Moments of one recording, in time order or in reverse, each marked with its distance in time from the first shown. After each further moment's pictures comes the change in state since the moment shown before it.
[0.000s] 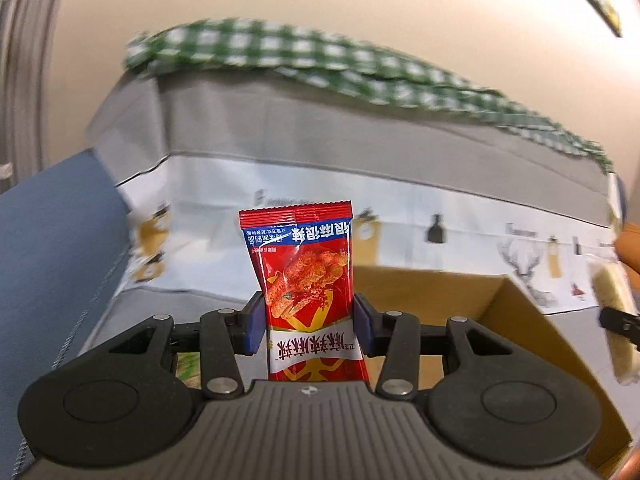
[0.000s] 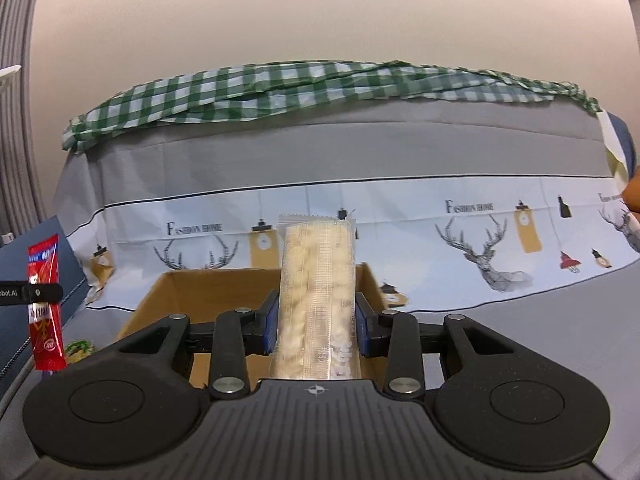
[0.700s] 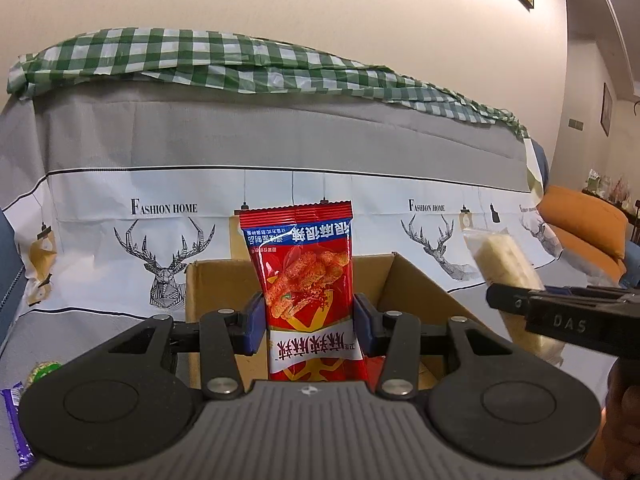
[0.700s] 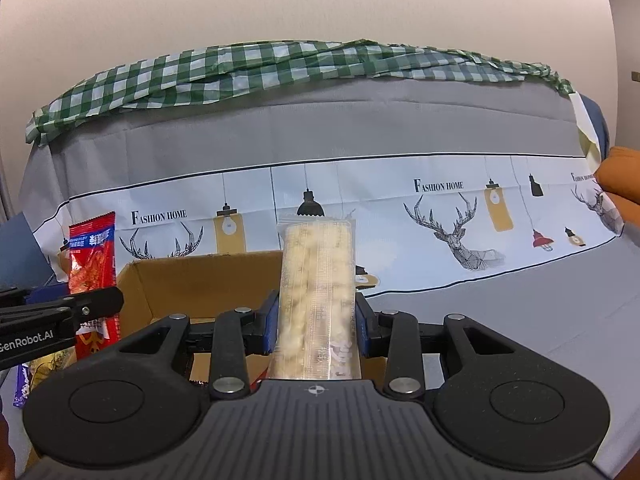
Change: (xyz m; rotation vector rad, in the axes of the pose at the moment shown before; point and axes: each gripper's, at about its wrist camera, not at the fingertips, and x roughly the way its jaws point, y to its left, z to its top) left arm 0.019 -0.086 -0.020 0.119 -0.003 -0.224; right arm 0.014 -0.001 -0.001 0.028 0.055 -0.099
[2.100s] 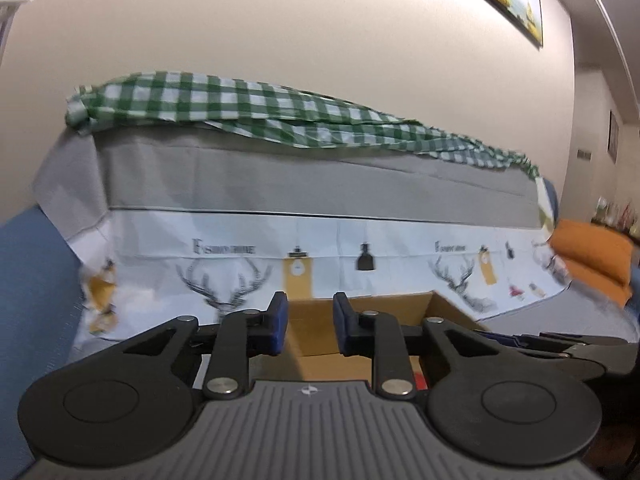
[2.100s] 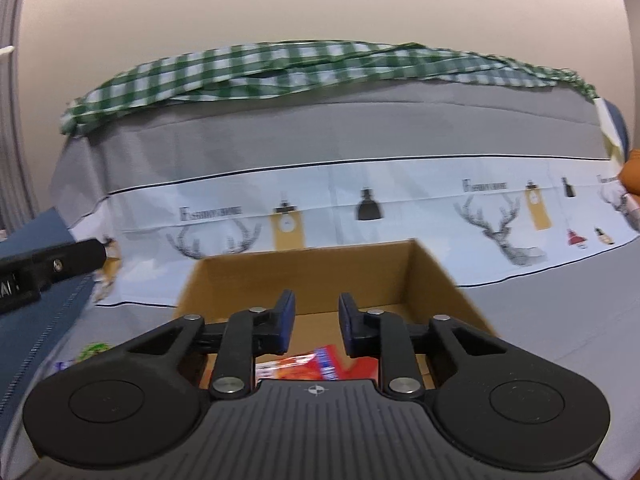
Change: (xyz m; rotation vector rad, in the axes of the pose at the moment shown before) left arm -0.084 0.078 0.016 0.010 -0.110 0.059; right arm -0.004 0.090 -0.014 -0.008 -0.010 0.069
